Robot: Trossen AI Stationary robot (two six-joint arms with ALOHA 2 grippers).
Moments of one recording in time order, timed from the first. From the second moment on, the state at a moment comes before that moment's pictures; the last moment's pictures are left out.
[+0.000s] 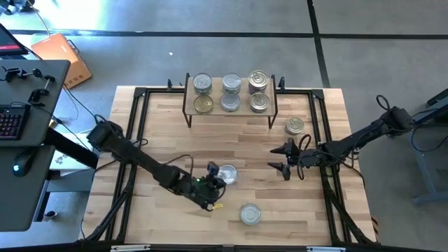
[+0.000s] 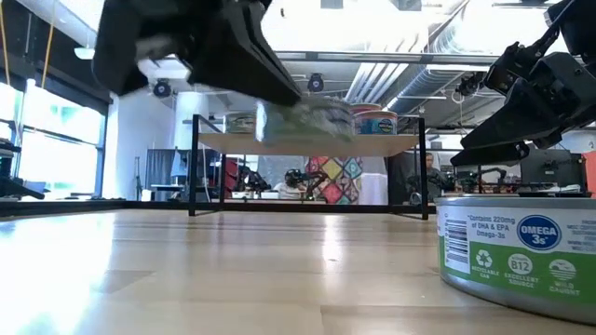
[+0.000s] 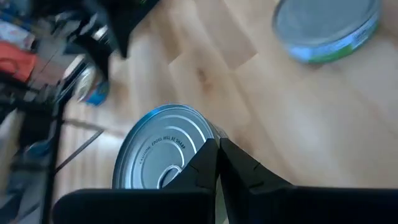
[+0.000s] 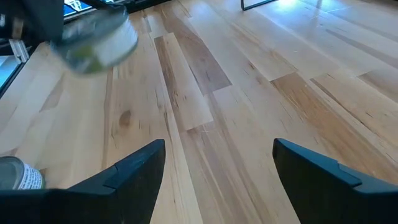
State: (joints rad) left arm -0.49 1.76 1.04 -0.01 -0.58 0.38; right arm 0.36 0.91 0.13 0.30 0.46 0.47
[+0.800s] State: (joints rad) left arm 0.05 1.26 1.05 -0.35 -0.55 0.64; right arm 0.36 0.91 0.13 0.29 0.46 0.47
